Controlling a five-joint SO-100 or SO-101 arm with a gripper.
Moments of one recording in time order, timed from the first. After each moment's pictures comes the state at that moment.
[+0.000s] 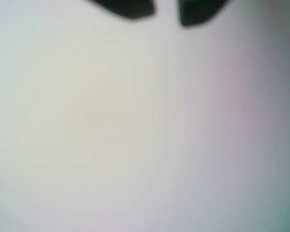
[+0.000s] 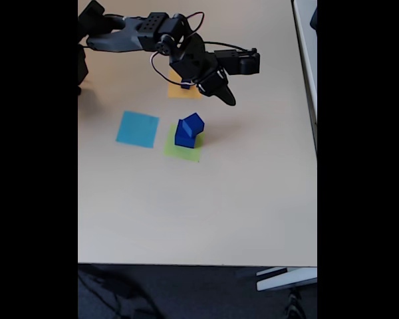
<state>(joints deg) 23.0 56.2 34.1 64.5 56.2</state>
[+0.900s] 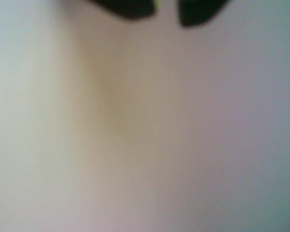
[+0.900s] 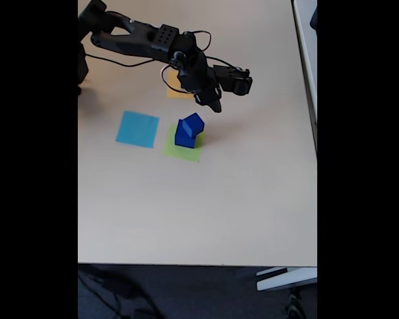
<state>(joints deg) 20.4 56.0 52.4 59.3 62.7</state>
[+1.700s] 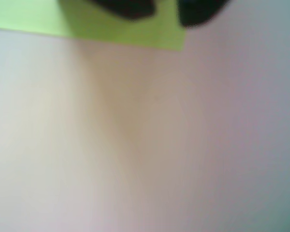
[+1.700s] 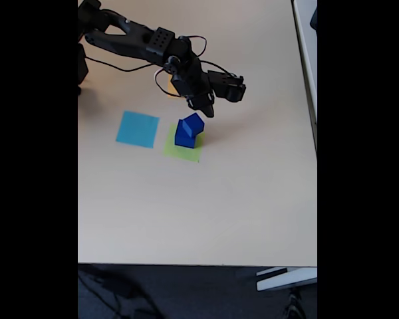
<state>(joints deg) 22.2 60.0 58.9 58.6 62.3</state>
